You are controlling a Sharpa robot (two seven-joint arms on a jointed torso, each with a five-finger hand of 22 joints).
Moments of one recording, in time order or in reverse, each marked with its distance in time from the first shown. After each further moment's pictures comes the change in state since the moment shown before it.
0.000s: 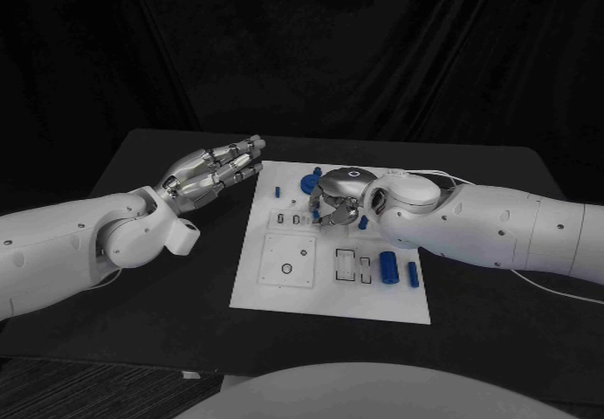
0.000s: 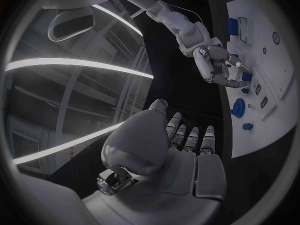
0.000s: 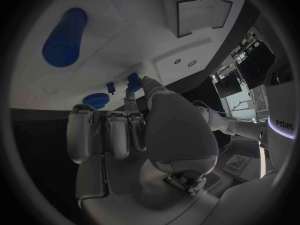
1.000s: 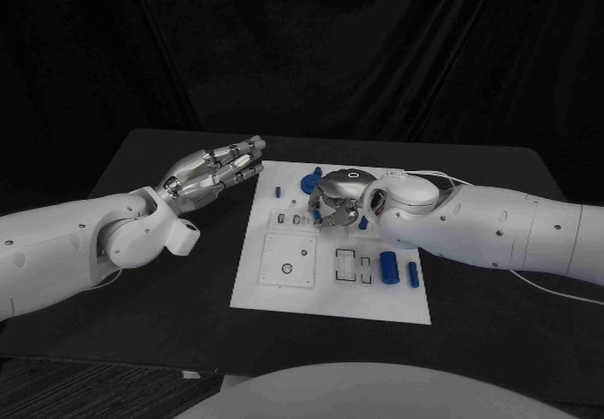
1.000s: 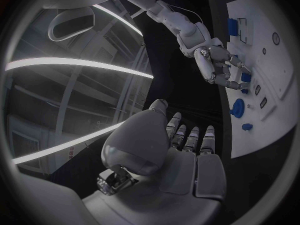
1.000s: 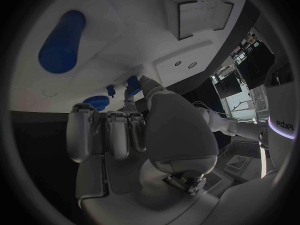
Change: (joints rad) left arm -0.002 0.000 0.000 -0.001 0.000 0.004 0.000; left_hand 0.000 0.000 0.000 0.000 0.000 0.000 0.000 0.000 0.000 -0.002 0.002 0.000 0.000 0.008 0.009 0.000 0.000 0.000 0.005 0.005 0.000 0.000; right arm -0.003 0.007 -0.001 -0.011 0.000 0.010 0.002; right_hand -0.001 0.000 0.012 -0.012 -0.047 -0.105 0.016 -0.042 0.036 0.005 0.005 0.000 0.000 0.006 0.006 0.000 0.000 0.000 -0.008 0.008 -0.015 0.000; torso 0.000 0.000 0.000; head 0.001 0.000
